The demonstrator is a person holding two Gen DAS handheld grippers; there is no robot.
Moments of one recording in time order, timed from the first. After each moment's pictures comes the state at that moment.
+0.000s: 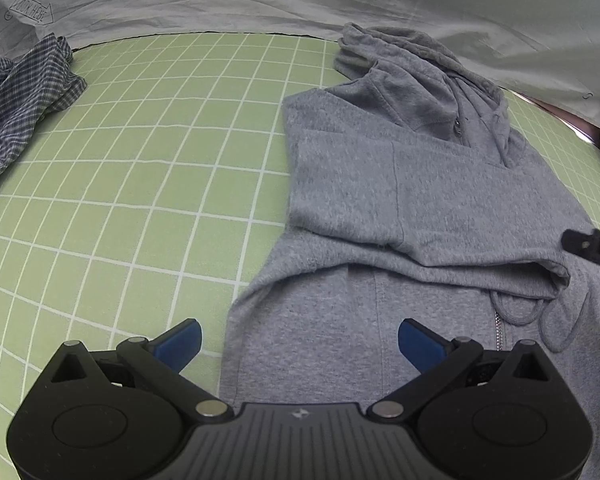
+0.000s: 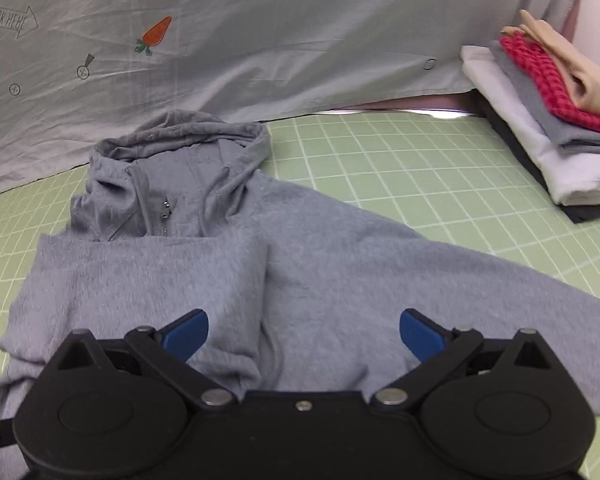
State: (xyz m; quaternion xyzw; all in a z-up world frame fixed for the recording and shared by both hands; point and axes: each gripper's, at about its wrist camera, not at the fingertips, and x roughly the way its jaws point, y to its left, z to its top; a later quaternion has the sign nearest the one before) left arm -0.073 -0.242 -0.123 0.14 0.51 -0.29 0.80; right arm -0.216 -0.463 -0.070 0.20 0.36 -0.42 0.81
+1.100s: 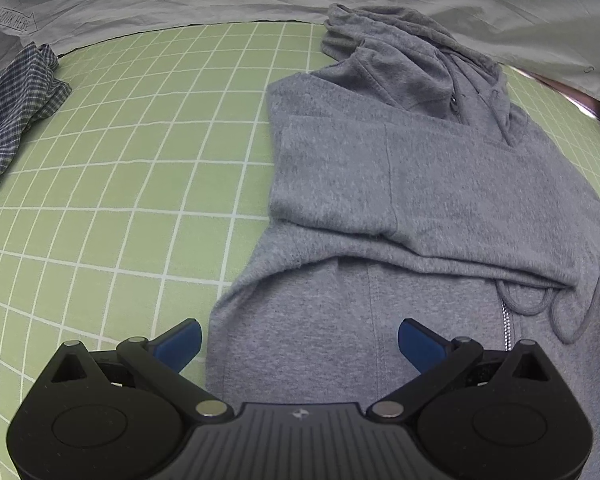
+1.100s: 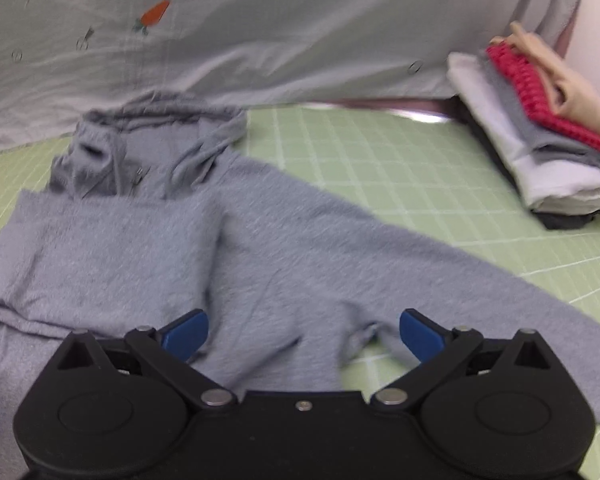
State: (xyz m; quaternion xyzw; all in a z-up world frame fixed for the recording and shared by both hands) left arm -0.080 -0.260 -0.136 0.18 0.52 -0.29 0.78; right arm -0.266 -0.456 -0.078 0.14 0.36 -0.44 0.81
